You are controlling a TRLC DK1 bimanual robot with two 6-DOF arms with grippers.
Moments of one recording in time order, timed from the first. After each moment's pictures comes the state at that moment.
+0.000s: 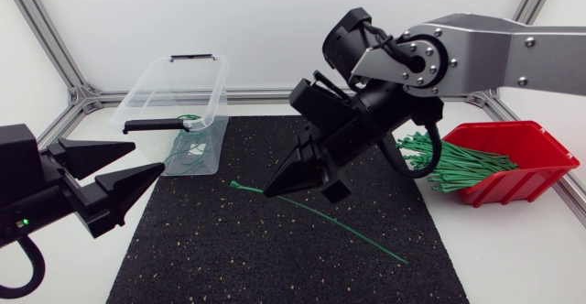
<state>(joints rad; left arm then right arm) 0.00 0.64 0.45 -0.16 0.63 0.16 0.61 1.64 1.29 -0.81 -0.85 -0.61</state>
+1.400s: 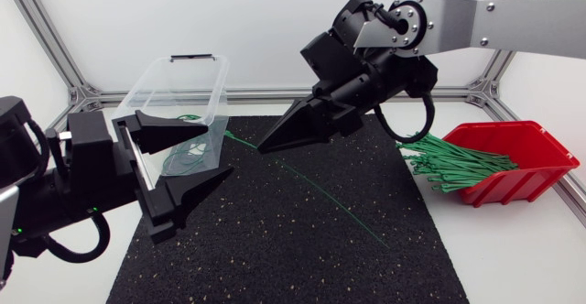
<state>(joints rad) -0.36 0.90 0.46 0.25 0.61 0.26 0.50 1.80 1.50 -0.97 -1.17 -0.70</state>
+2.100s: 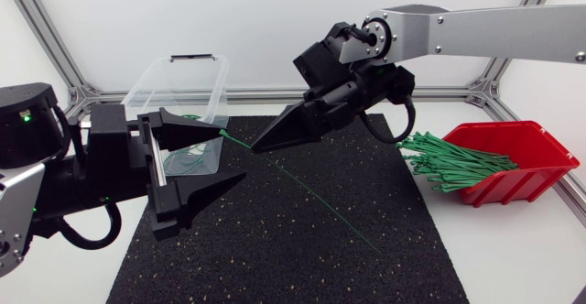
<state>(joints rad) -0.35 1.02 0.51 0.26 0.77 0.27 0.49 1.93 1.59 -1.10 -1.30 -0.81</state>
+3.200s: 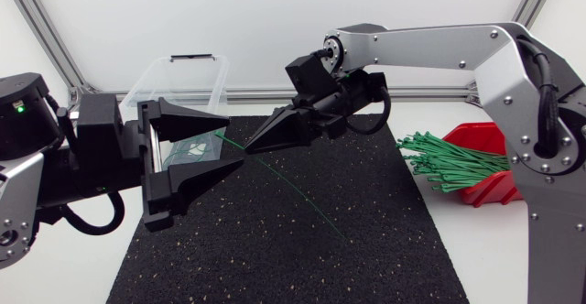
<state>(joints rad) -0.31 1.06 0.52 0.39 0.88 0.26 0.49 2.22 1.86 -1.68 -1.41 -1.56</state>
